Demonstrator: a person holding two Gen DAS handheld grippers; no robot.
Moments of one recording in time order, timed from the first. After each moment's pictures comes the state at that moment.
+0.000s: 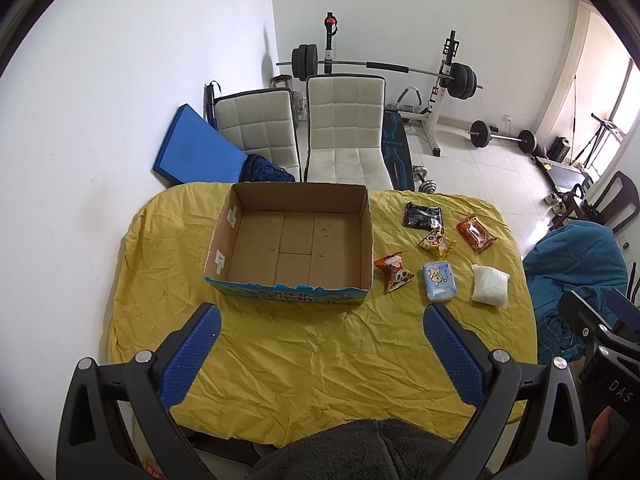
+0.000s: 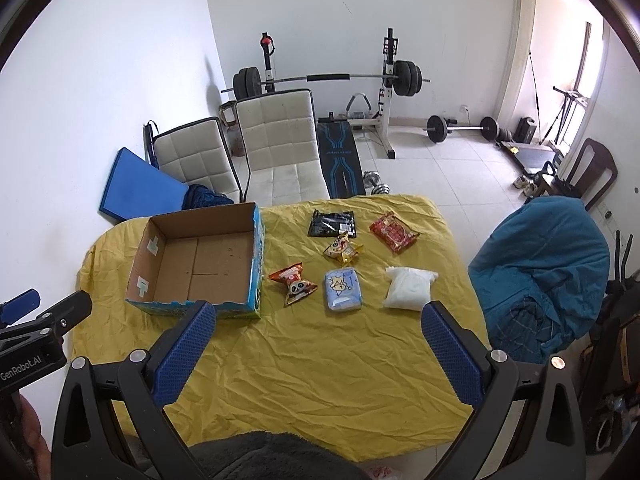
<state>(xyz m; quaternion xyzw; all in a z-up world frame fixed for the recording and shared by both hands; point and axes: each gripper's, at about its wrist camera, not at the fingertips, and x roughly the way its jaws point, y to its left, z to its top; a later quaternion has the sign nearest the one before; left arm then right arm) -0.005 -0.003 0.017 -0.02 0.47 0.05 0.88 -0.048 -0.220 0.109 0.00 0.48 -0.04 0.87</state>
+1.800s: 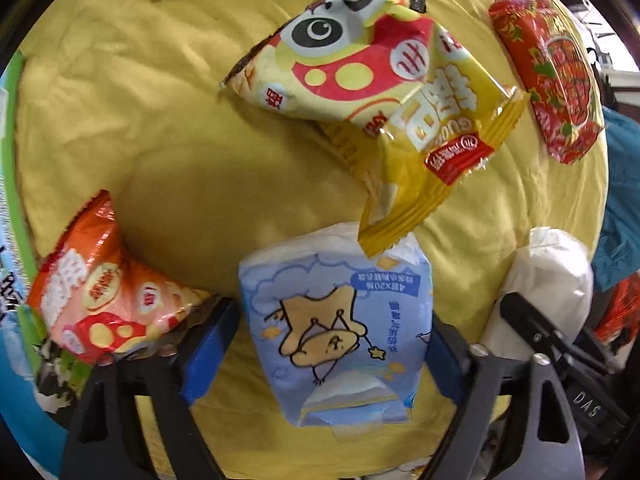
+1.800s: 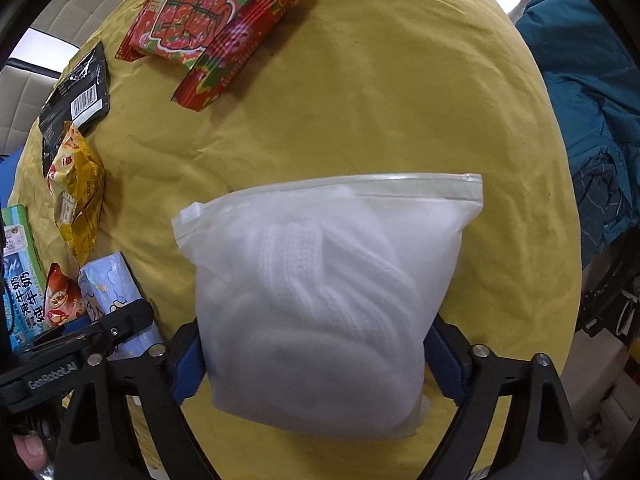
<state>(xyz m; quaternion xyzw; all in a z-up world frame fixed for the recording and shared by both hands) 0.269 -0.245 -0.448 -0.04 0.81 -0.09 0.57 0.166 -0.518 -0.364 0.16 0.77 -0.12 0.61</state>
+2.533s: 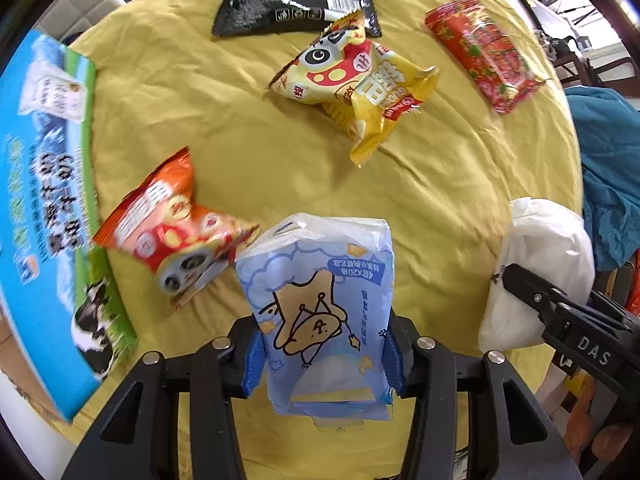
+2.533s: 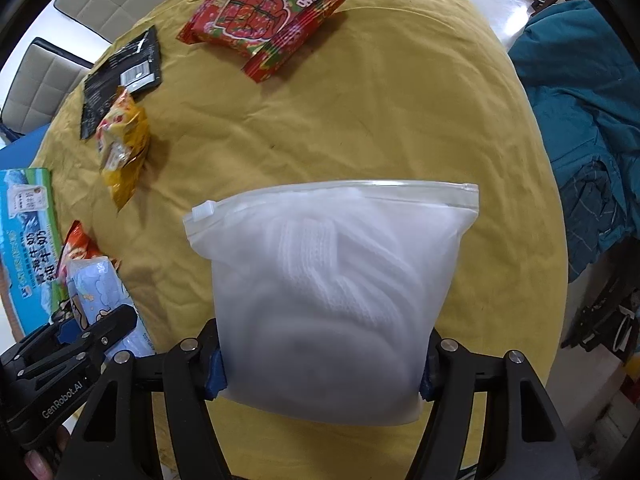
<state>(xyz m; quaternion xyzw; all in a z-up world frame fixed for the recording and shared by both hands) 0.186 -0.250 -0.336 0.01 0.77 -0.11 0.63 0.111 -0.466 -0.327 0.15 0.75 -0.10 0.64</state>
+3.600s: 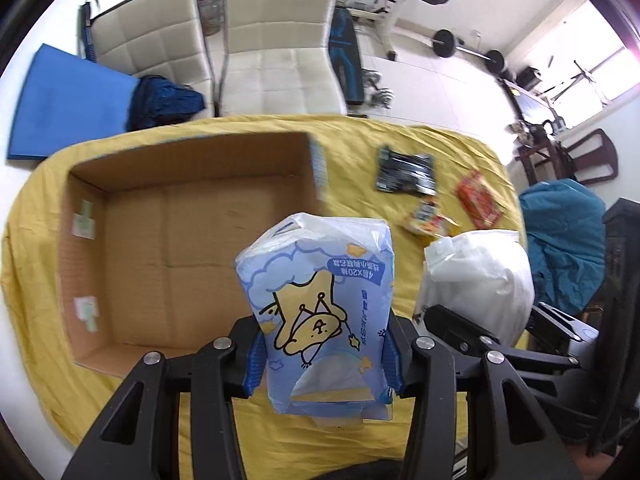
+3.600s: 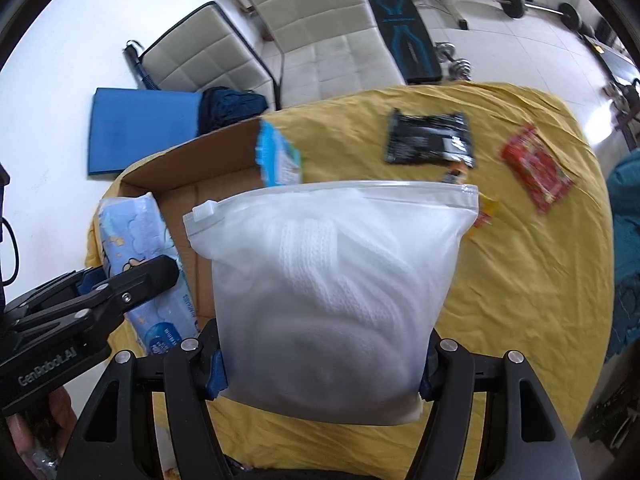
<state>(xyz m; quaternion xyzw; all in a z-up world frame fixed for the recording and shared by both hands) 0.207 -0.028 -0.135 -0.07 0.66 -0.12 0.74 0.192 -0.208 -0.149 0.11 0.68 0.07 0.73</state>
